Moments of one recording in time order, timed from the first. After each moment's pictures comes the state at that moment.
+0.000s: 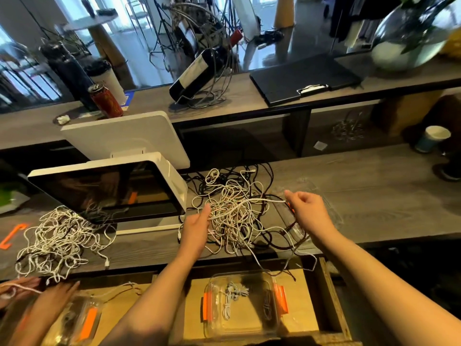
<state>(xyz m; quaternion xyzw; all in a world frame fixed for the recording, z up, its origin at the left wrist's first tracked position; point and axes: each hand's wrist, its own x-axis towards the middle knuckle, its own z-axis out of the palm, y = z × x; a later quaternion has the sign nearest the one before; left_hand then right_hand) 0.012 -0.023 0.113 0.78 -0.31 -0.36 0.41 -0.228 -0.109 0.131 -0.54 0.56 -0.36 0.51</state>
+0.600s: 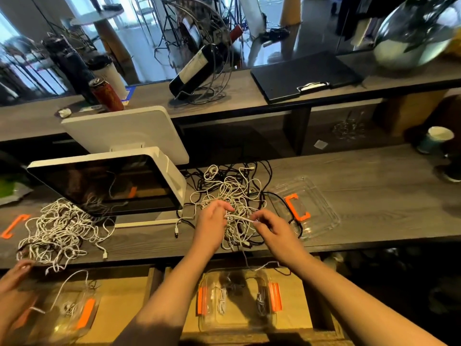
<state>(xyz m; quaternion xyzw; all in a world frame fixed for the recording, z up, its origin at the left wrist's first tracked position) -0.043 -0.026 0.142 0.74 -0.38 -0.37 0.42 -0.209 -0.063 0.102 -0.69 0.42 -0.27 0.52</state>
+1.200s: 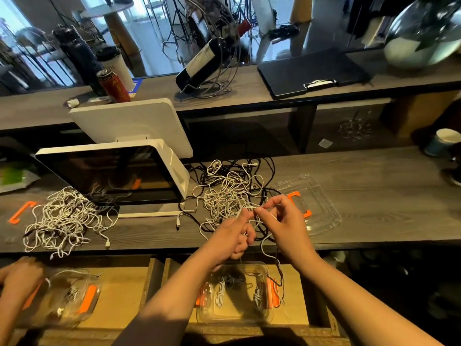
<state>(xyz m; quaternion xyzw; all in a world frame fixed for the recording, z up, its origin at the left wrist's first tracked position) -0.067 0.003 0.142 0.59 -0.37 -0.63 0.36 -0.217 -0.054 0.121 -0.62 0.43 -0.40 0.52</state>
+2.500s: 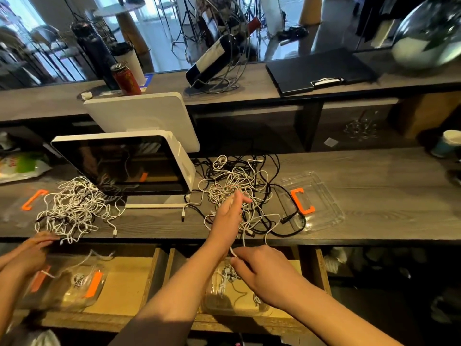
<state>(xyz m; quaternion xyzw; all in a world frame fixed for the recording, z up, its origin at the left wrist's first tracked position) -0.076 0.009 0.142 0.69 -0.38 -0.43 0.44 -0.213 0.033 0.151 -0.88 0.32 -0.06 0.34</state>
